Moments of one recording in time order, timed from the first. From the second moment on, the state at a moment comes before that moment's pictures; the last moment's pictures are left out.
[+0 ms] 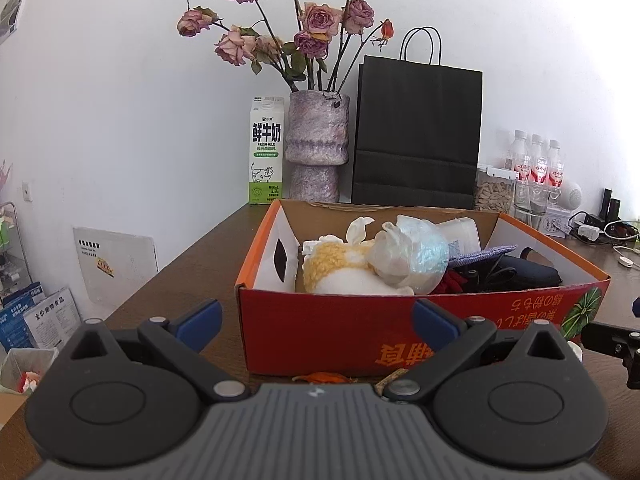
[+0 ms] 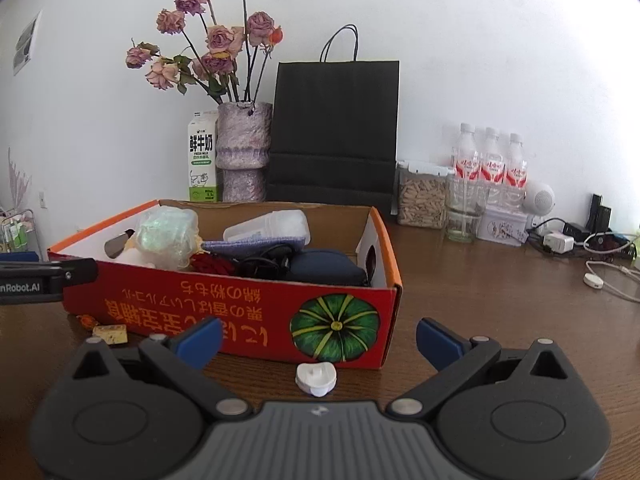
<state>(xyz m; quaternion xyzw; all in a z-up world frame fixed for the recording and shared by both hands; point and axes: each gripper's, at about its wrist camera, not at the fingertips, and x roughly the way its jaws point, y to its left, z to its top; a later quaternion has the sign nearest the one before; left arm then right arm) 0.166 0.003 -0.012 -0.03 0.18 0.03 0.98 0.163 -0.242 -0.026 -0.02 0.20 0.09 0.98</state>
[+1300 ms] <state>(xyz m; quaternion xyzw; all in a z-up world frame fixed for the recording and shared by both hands) 0.182 0.009 -0.038 -0.01 0.34 0.02 0.94 0.185 -0.241 -0.051 -0.02 0.34 0.09 0.94</state>
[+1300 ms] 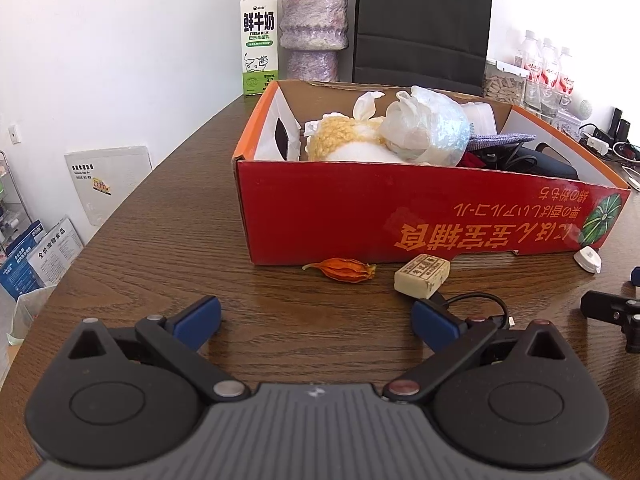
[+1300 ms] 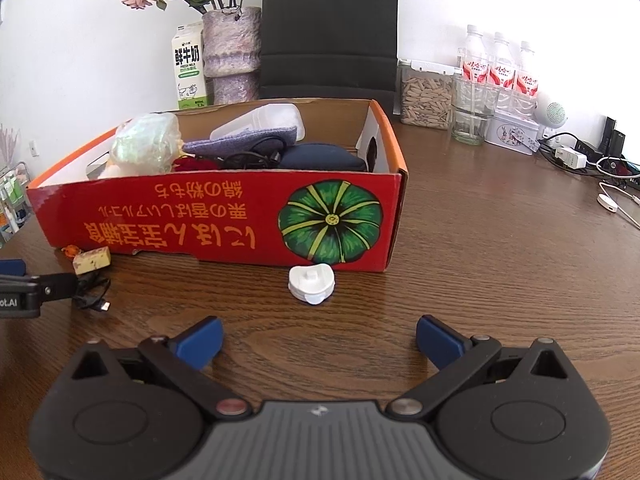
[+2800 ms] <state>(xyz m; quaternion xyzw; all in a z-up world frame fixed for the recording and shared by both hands) 0.155 0.018 -0.016 -0.04 0.26 0.03 0.97 0.164 -0.228 -0.032 -0.02 0.22 0.10 0.97</state>
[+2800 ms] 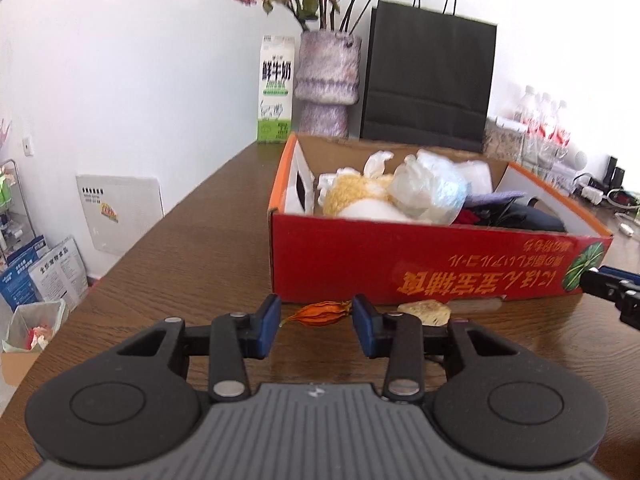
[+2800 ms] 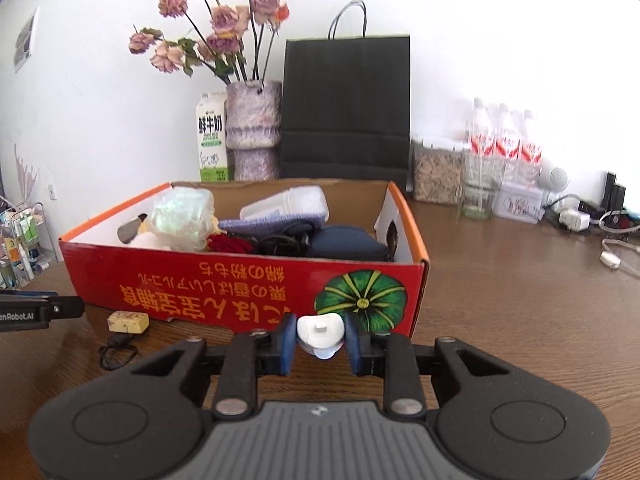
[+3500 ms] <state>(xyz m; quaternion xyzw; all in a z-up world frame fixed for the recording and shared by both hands) 0.238 -0.013 0.028 -0.04 0.18 0.02 0.98 0.224 -0.206 0.019 0.00 0.16 0.12 0.98</state>
